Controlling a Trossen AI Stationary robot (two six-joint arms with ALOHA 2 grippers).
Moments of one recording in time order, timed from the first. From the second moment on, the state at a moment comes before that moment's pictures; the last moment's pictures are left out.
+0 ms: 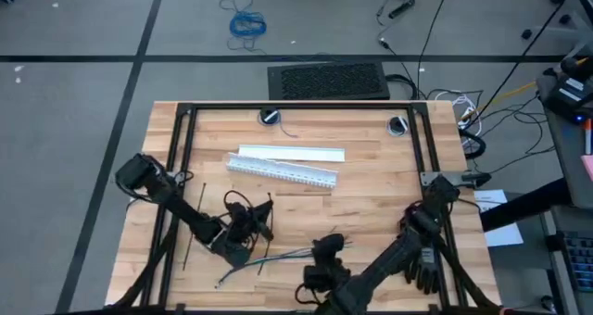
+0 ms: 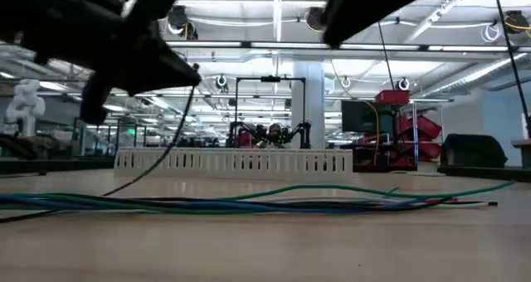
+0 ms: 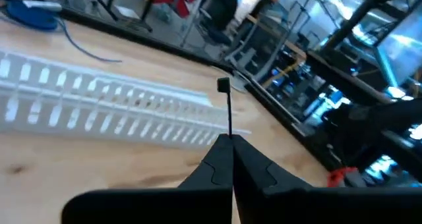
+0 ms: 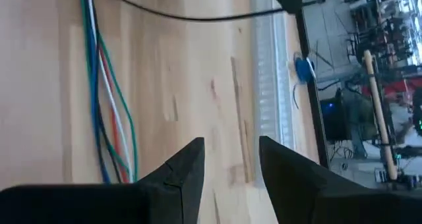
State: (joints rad) left arm -0.61 1.81 0.76 0.47 -1.37 -1.17; right arm 0.76 2.36 2.10 -1.54 0.94 0.85
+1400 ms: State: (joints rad) left arm -0.79 1.95 0.93 0.51 -1.46 -0.83; right arm 0.89 1.98 1.41 -0.32 0.80 0.64
